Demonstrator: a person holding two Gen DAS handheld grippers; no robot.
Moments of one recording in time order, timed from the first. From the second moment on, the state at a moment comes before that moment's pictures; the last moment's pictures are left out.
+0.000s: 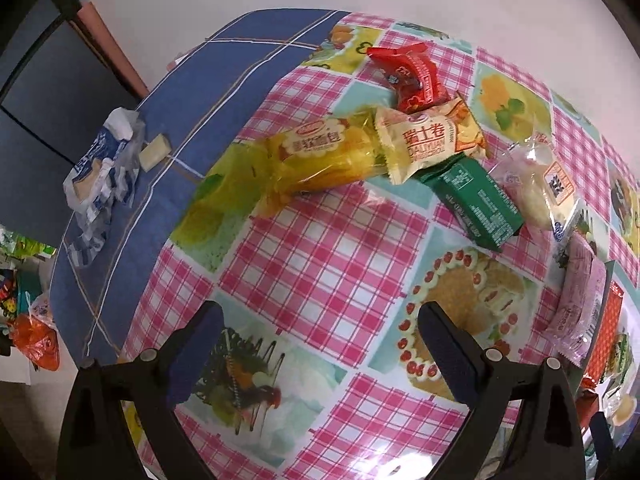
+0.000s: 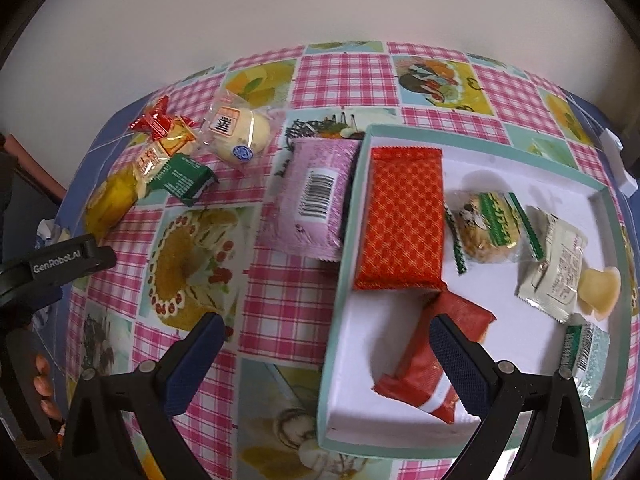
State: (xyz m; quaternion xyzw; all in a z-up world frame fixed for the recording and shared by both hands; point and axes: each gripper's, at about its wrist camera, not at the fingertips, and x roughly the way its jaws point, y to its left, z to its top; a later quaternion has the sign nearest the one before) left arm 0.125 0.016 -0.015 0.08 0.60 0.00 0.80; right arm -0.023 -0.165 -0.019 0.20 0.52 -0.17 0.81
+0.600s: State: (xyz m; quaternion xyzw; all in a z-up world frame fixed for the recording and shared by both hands) left arm 0.180 0.037 0.016 0.09 0.57 -0.10 0.81; right arm 0.031 -0.174 0.002 0.20 0.52 -0.15 0.82
